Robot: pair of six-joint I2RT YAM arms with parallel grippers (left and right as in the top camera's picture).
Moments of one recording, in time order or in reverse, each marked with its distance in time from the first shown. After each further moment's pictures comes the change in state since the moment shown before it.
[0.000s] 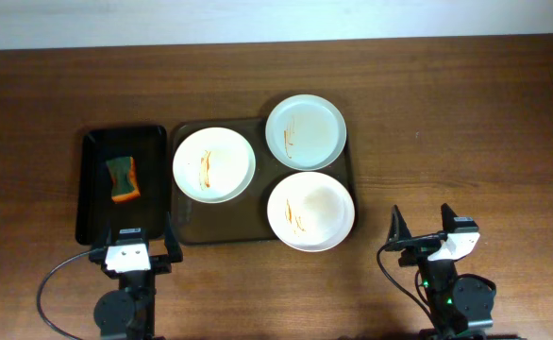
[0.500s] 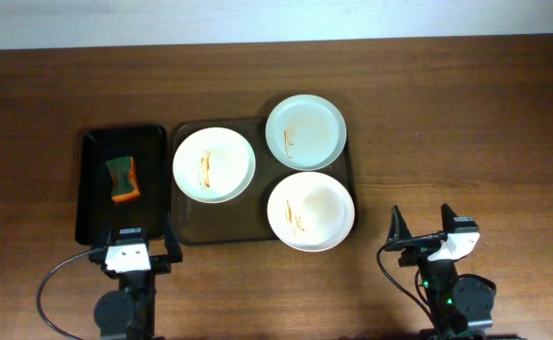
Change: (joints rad) left arm 0.000 0.000 0.000 0.000 0.004 0.000; right arm 0.000 0.000 0.000 0.000 0.000 0.000
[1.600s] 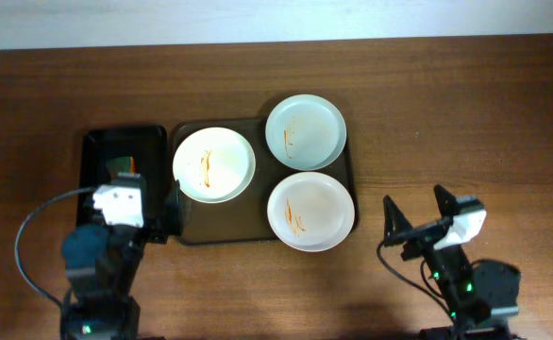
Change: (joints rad) left arm 0.000 0.607 0.502 -0.115 0.201 0.008; right arm 0.000 0.285 0.296 -0.025 -0.195 0.000
